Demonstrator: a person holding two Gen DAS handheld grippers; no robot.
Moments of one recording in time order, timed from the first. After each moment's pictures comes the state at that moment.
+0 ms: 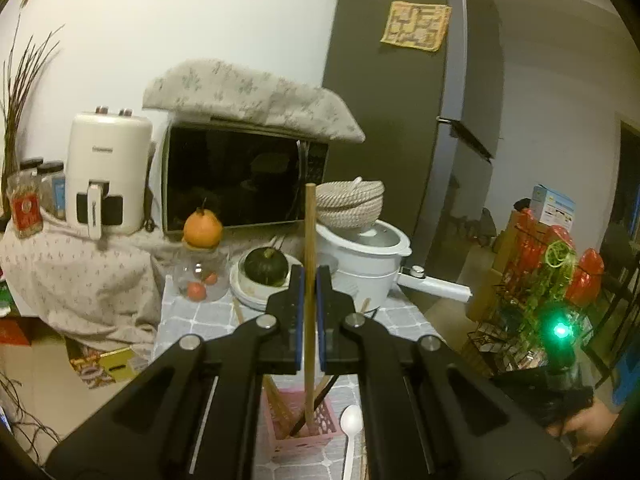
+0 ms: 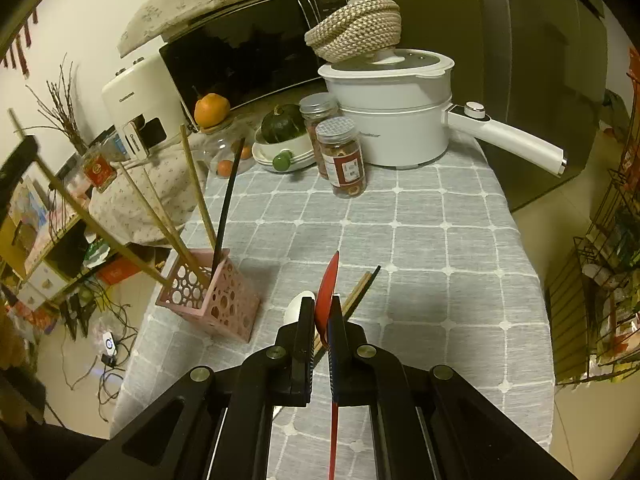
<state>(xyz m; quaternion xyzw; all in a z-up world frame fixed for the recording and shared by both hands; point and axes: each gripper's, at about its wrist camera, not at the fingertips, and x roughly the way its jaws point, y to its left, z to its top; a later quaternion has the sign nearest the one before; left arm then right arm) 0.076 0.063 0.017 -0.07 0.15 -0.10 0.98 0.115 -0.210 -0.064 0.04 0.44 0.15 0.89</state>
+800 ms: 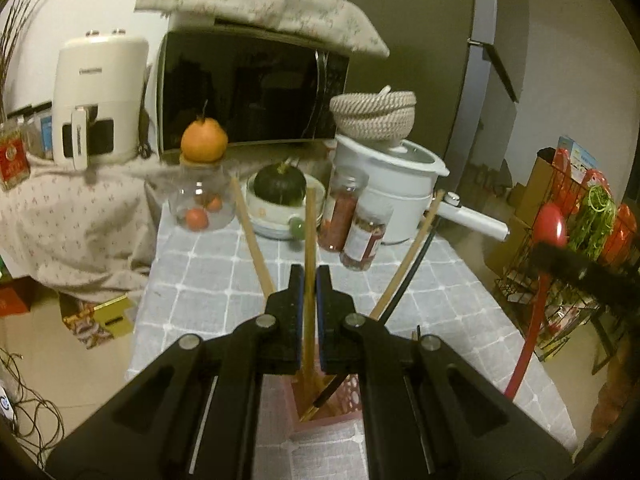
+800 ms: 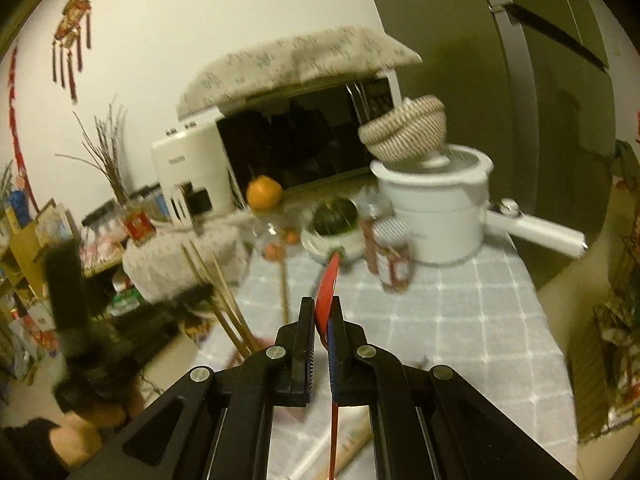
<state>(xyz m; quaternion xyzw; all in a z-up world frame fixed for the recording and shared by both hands) 0.122 0.061 -0.059 -0.06 0.27 -0.09 0.96 0.105 -0.164 -0.011 0.06 0.28 0.19 0.94</state>
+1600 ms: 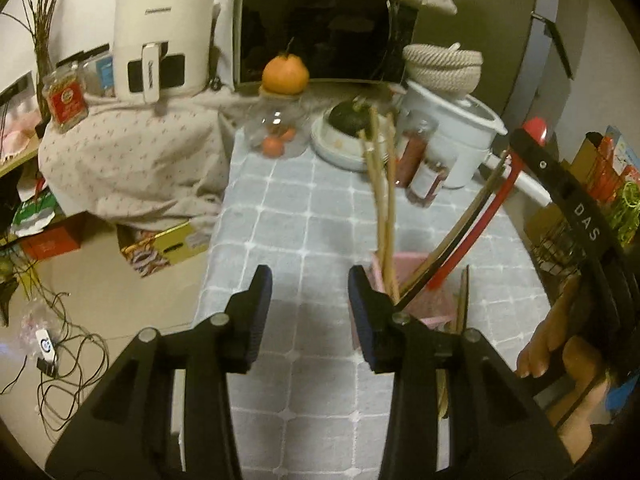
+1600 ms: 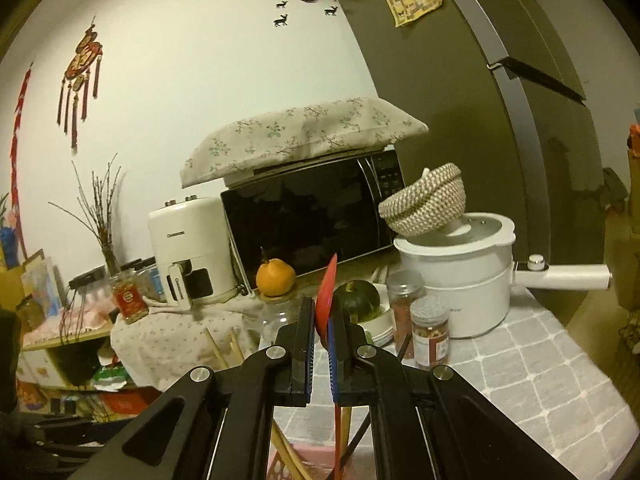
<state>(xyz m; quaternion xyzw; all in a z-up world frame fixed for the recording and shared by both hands) 0.091 0.114 -0.060 -0.06 0.39 0.00 0.92 0.124 -0.096 -0.030 0.11 0.12 0.15 0.98</state>
